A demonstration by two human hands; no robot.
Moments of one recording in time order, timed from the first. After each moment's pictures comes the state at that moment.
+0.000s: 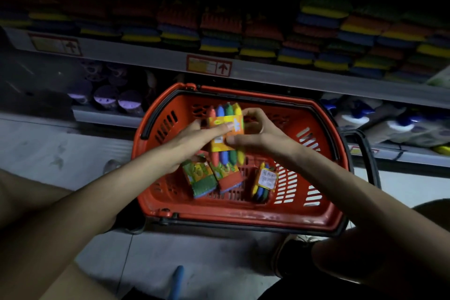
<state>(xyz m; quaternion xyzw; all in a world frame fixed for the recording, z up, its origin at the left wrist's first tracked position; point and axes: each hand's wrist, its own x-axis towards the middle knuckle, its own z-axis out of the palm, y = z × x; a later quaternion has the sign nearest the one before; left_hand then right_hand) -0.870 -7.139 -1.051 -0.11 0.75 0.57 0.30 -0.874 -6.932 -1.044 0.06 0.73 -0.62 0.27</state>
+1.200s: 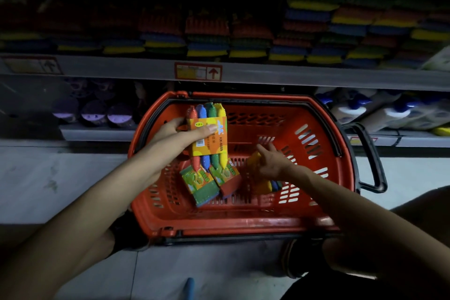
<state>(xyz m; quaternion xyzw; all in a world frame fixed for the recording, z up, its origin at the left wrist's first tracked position) -0.884 -7.168 -1.041 -0.09 0.76 0.59 0.26 -0.883 -6.883 -1.170 0.05 0.92 -0.15 0.34</state>
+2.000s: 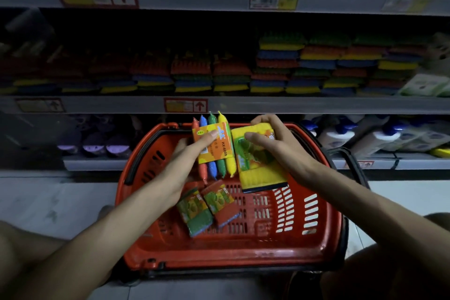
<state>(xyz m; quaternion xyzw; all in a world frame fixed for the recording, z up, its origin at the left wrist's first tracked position) -0.888 -7.103 -1.027 -0.16 0.68 0.68 0.23 -0.887 -6.874 -1.008 0.05 0.75 -0.64 0.14</state>
